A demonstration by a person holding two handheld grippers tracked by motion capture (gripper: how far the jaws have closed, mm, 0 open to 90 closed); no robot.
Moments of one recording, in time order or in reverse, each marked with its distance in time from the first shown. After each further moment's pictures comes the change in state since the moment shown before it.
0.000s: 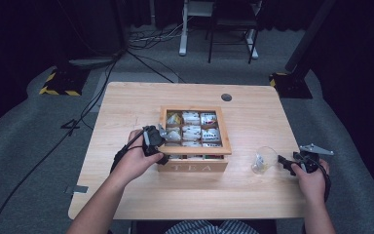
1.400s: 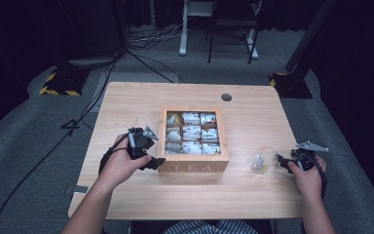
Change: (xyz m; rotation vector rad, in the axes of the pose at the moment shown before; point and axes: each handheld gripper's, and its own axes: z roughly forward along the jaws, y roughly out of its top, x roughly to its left) left arm 0.013 -0.029 -0.031 -0.068 -0.120 -0.098; right arm 0.004 0.007 0.009 0.014 -0.010 -0.037
